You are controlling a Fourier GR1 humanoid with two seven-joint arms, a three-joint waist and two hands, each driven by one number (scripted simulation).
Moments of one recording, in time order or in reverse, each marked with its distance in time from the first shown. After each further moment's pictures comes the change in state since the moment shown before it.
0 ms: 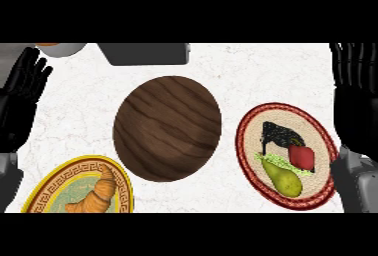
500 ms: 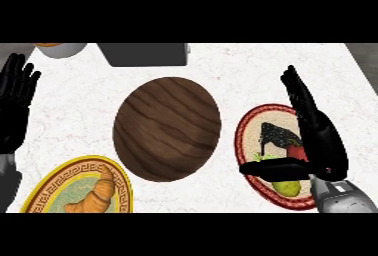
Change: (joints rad) left arm 0.026 -0.035 0.067 0.067 0.003 0.022 -0.062; right arm 0.133 0.004 0.211 -0.032 0.210 0.004 -0.027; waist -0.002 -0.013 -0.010
